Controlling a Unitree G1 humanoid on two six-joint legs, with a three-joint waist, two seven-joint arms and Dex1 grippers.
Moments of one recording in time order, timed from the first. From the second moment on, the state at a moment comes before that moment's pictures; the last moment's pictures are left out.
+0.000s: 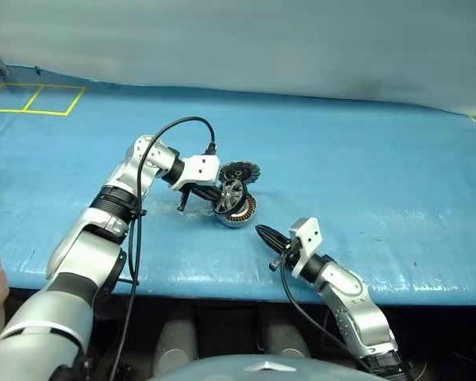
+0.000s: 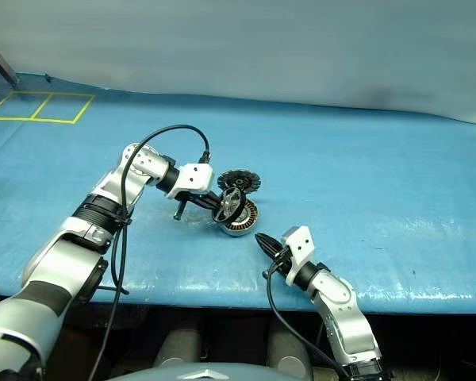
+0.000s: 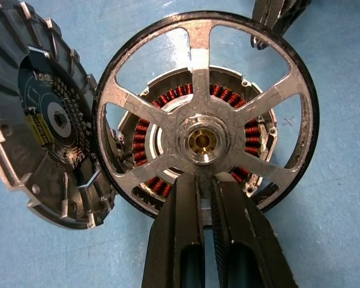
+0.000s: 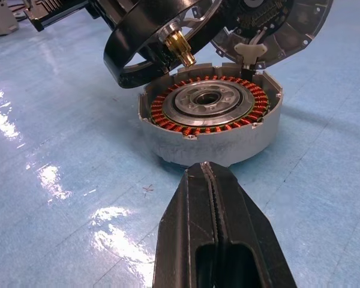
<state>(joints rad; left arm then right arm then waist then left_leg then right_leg) -0.95 0.45 -0.40 0.74 0.12 -0.14 -1.42 0.13 -0.24 0.14 -0.15 0.24 0.11 0.61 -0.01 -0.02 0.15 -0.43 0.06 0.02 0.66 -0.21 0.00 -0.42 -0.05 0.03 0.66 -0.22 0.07</state>
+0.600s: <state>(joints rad) -0.96 0.43 -0.41 0.77 0.16 -0.16 -1.40 0.14 -0.25 0.14 -0.15 0.24 0.11 0.60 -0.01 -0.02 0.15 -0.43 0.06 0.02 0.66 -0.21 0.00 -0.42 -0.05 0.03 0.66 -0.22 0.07</state>
